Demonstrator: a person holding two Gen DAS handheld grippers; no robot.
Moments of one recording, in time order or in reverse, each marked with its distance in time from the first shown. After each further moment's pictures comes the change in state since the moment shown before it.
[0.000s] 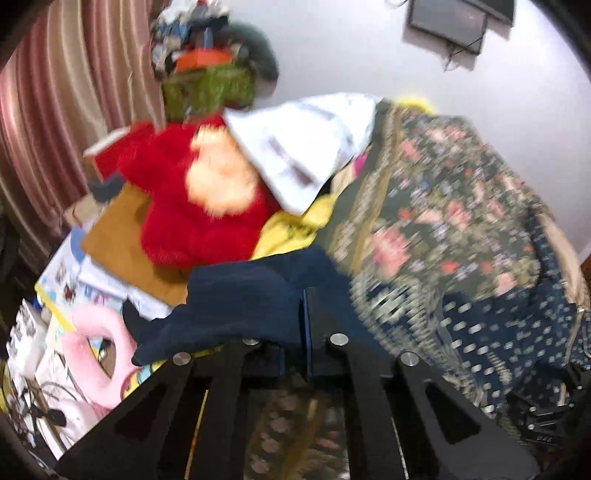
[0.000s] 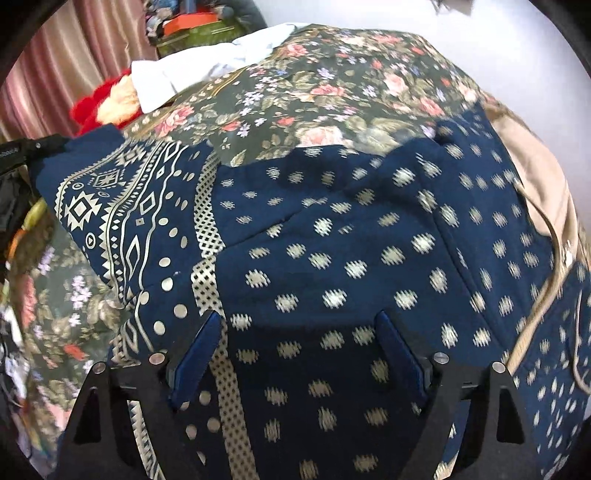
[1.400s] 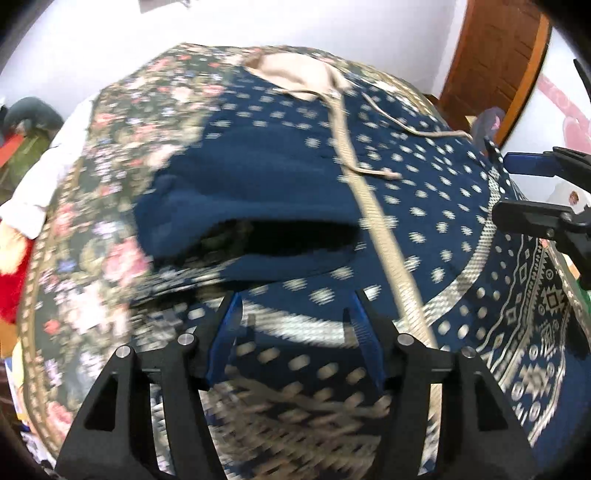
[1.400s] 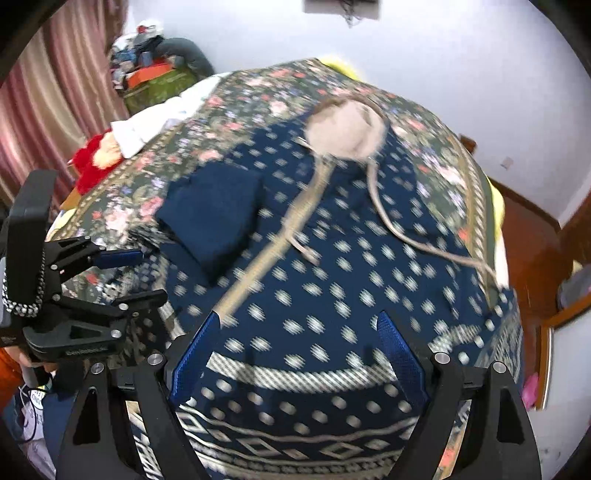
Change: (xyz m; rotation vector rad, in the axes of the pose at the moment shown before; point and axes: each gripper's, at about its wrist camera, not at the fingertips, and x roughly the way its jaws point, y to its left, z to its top) left arm -0.080 -0.254 -0.161 0.619 0.210 -0.398; right arm -0.169 -0.114 -0.118 0.129 -0.126 -0.063
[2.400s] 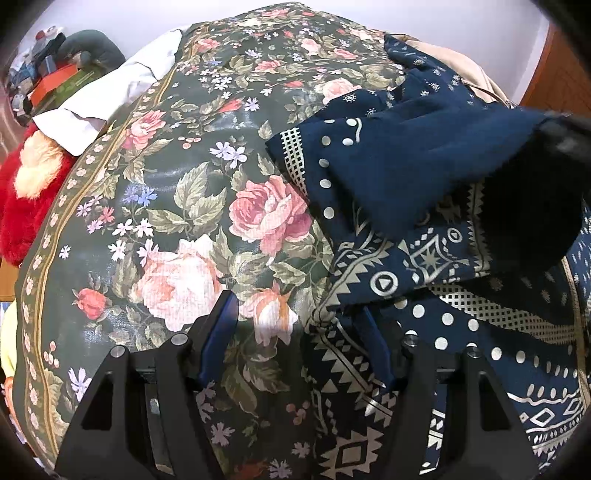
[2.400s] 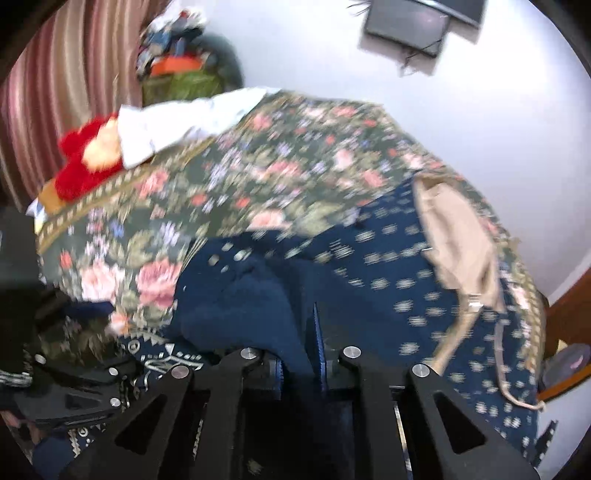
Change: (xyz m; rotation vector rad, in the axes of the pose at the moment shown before) left arm 0.061 0.145 -0.027 -0.210 0.041 0.124; right arm 0.105 0.125 0.097 -0.153 -0.163 -0.125
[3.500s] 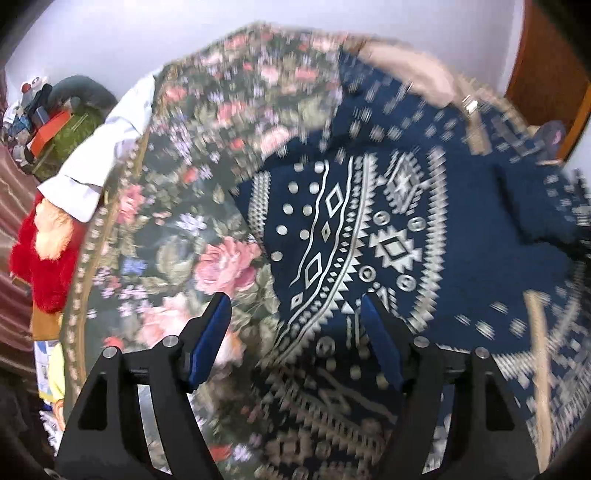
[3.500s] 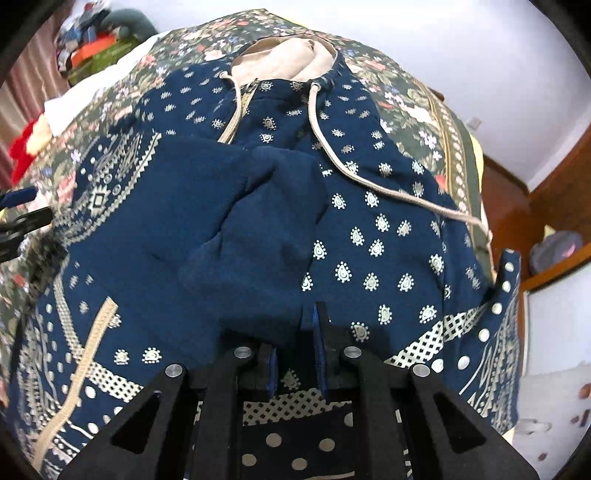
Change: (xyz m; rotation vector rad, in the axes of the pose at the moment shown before) left arm -0.024 -0.074 0.039 0.124 0.025 0.101; right arm -0.027 -0.155 -0.133 0.196 0.345 -0.055
